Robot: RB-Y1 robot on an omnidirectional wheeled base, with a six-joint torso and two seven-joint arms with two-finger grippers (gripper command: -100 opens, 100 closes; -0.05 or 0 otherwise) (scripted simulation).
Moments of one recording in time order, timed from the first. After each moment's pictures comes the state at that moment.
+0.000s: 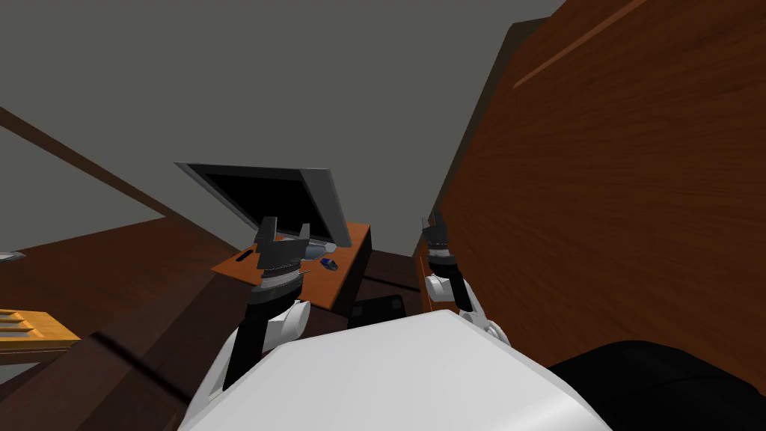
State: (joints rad) left arm 0.53 0.05 -0.02 -2.36 -0.10 -0.47 0.17; right arm 0.46 -0.05 0.04 -2.31 0.02 -0.36 0.04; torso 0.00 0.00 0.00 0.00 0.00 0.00
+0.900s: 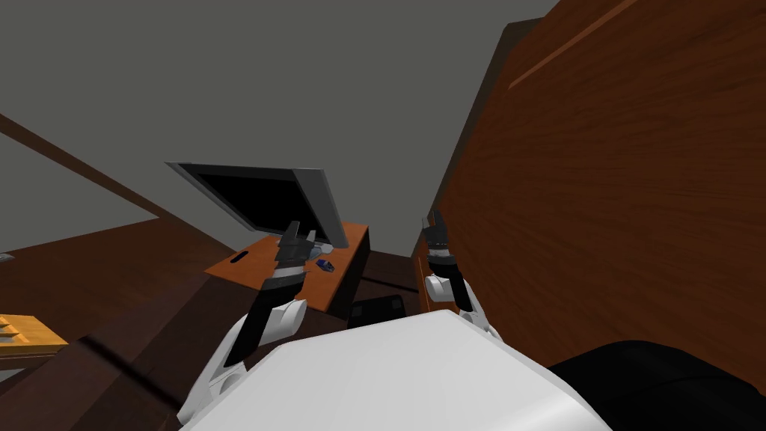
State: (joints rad) left arm 0.49 0.15 0.02 -2.28 -0.02 -0.25 0.14; right arm 0.46 -0.05 0.04 -2.31 0.02 -0.36 0.04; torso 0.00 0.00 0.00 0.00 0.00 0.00
